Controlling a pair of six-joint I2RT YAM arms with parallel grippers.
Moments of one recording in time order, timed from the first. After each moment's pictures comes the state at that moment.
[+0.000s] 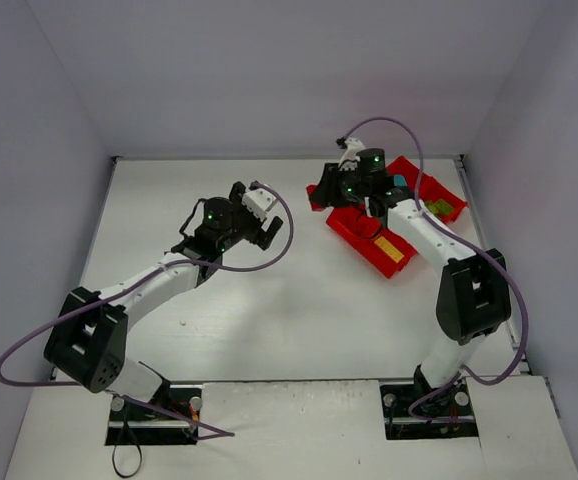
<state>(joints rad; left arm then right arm) -0.52 1.45 0.93 0.27 0.21 0.30 0.39 1.73 1.35 -0.14 -0.42 0.30</state>
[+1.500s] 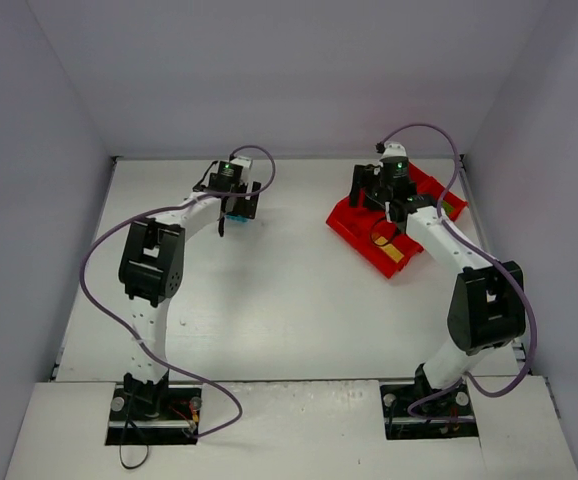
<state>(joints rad) -0.32 2.13 1.61 -0.27 -0.13 -0.05 0.24 1.64 1.24 -0.20 0.06 0.26</state>
